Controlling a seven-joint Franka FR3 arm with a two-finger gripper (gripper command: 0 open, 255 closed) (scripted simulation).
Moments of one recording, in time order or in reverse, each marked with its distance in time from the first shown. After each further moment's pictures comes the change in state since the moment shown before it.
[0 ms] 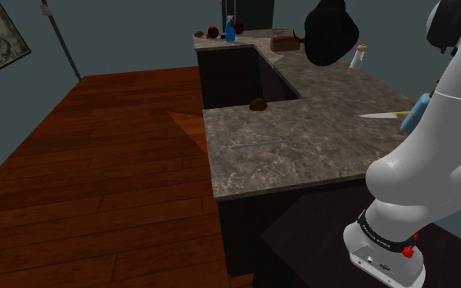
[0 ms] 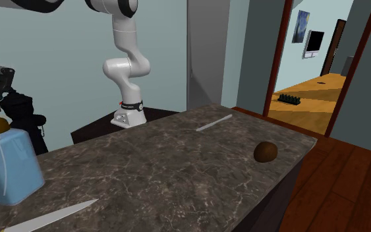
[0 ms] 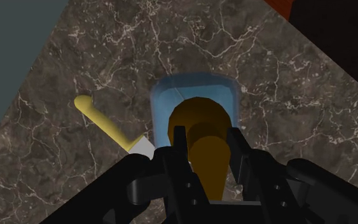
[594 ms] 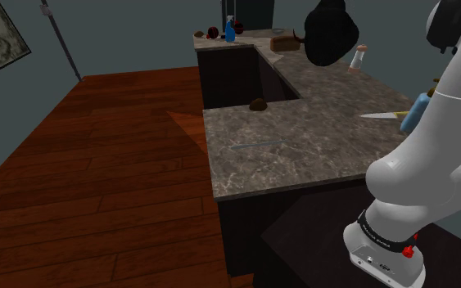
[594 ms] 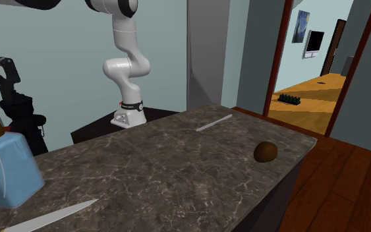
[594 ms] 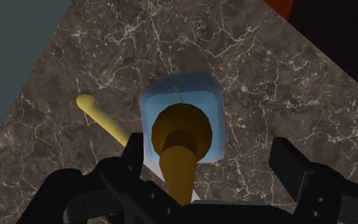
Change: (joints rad) arm -0.001 0.002 0.000 0.016 0.001 -0.014 0.000
